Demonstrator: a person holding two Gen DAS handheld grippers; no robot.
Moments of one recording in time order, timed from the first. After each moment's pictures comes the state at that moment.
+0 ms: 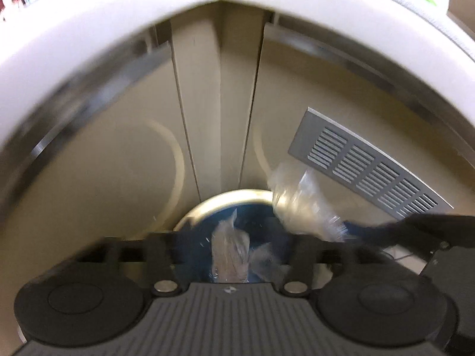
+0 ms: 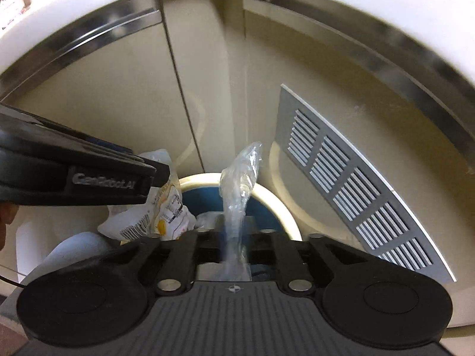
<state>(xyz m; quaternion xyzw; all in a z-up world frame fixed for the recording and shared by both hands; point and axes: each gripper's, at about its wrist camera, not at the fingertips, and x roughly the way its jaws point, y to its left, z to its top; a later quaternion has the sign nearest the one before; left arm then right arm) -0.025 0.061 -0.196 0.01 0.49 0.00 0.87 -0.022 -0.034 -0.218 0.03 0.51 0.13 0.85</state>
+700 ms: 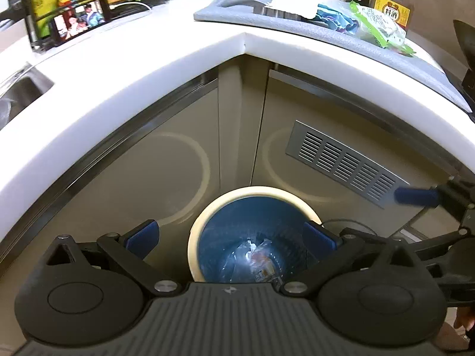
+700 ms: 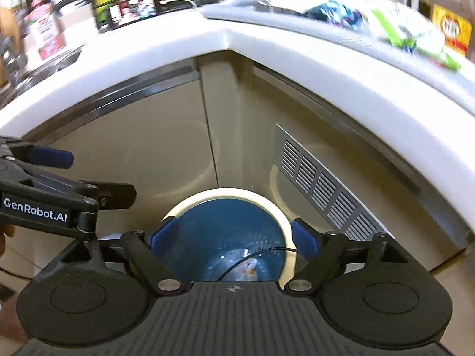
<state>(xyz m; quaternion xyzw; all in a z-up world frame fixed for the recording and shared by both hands) -0.153 0.076 -0.126 -0.01 0.43 0.02 0.90 -0.106 -0.053 -0.125 0.02 0.45 0.14 0.88</state>
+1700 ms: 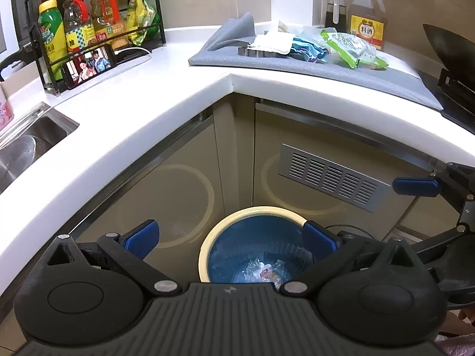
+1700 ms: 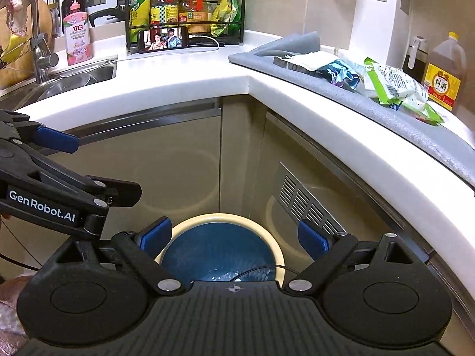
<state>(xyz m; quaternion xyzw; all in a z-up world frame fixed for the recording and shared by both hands) -0.196 0.060 -0.096 0.04 0.37 0.02 0.93 -0.160 -0.048 -0.084 -0.02 0.37 0.15 0.92</state>
